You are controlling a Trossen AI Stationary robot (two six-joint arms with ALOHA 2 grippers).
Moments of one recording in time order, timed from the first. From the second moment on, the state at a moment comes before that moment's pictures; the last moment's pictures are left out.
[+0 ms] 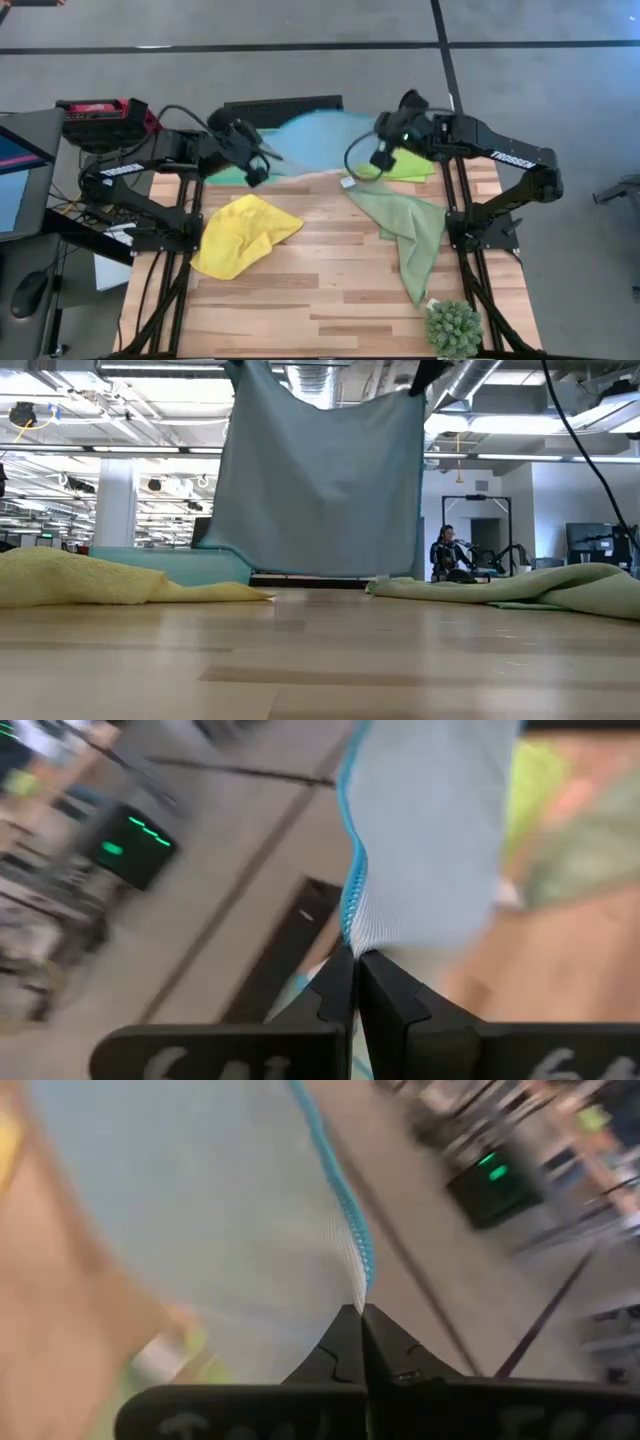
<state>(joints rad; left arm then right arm) 0.02 1.33 1.68 -1.19 -0.70 -0.15 -0.16 1.40 1.65 -1.07 0.61 -0.12</state>
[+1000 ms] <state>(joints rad) -0.43 1.75 1.68 -1.41 -0.08 -0.71 0.33 1.46 1.26 -1.15 0.03 0.43</state>
